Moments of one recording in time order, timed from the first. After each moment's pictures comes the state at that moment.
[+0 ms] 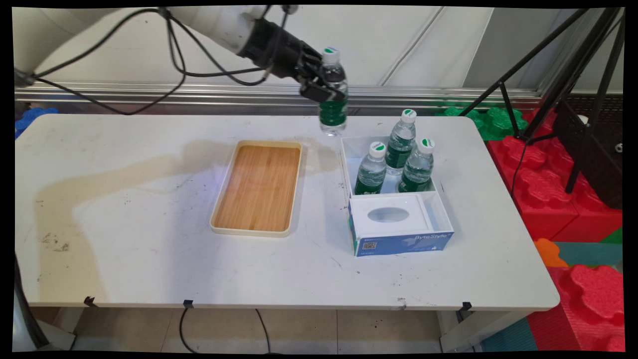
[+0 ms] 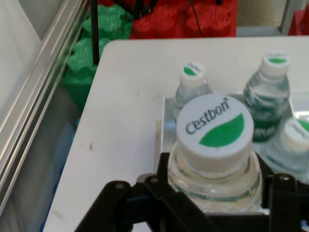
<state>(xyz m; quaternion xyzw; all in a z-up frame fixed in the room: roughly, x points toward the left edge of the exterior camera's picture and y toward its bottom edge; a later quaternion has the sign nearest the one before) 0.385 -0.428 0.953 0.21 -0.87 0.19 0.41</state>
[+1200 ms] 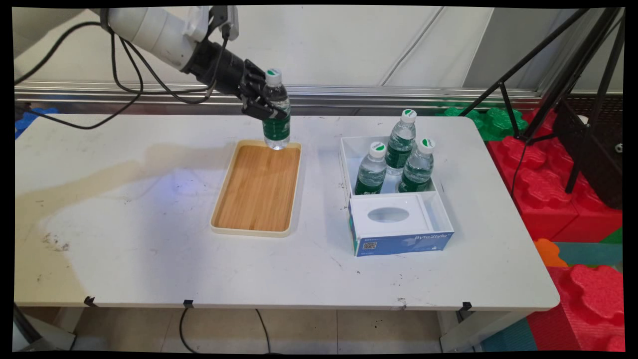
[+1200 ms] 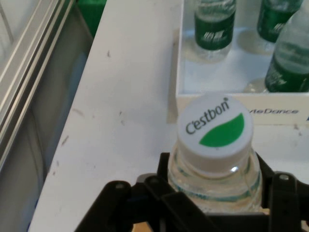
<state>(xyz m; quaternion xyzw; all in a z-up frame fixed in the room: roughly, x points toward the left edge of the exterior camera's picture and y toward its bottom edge) 0.470 -0.388 0.927 0.24 -0.89 0.19 0.35</state>
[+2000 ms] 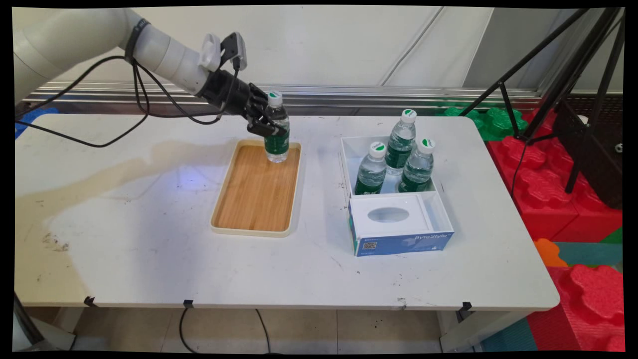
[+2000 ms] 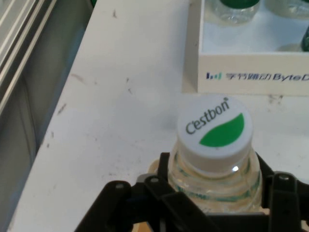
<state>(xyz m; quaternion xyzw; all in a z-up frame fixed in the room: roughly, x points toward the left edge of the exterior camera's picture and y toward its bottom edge) 0.487 -0.415 0.860 0.26 -0.89 0.18 0.34</state>
